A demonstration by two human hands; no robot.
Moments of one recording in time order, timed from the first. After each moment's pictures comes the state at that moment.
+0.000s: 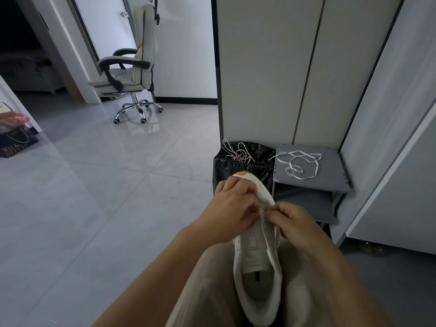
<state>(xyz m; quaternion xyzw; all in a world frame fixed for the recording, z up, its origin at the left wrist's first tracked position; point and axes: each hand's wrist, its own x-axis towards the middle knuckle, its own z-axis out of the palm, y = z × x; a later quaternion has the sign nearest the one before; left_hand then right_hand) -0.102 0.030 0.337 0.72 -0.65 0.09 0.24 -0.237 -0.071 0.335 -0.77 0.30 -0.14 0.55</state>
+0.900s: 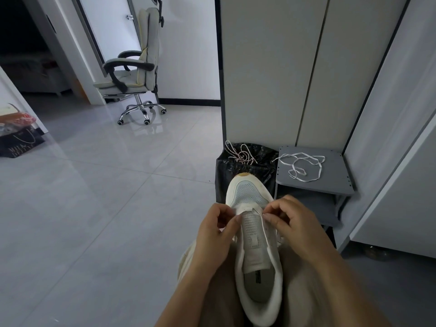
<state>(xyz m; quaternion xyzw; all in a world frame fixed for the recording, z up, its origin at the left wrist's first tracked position) -0.136 0.061 0.311 0.73 -0.30 -0.12 0.60 -0.237 -0.078 0.323 -0.88 0.15 -0.27 0.37</state>
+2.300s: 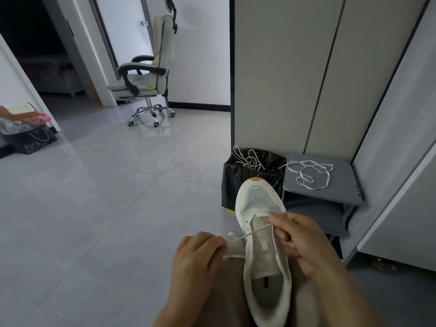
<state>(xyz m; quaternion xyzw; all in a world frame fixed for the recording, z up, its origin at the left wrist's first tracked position) -0.135 0.118 0.290 0.77 -0.44 0.26 0.39 -0.235 -0.052 0.343 -0.58 0.29 -0.16 0.74</state>
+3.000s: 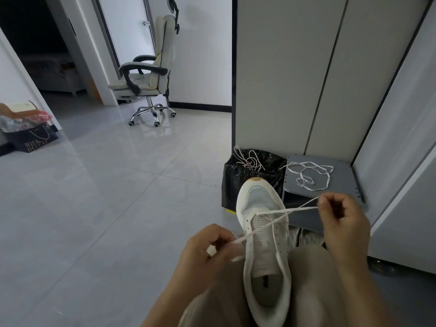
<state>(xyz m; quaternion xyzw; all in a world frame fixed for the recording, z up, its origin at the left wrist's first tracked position) -0.143 0.117 0.328 0.73 -0.41 -0.07 0.54 -0.253 -0.095 0.326 -0.73 0.29 -0.49 0.37</state>
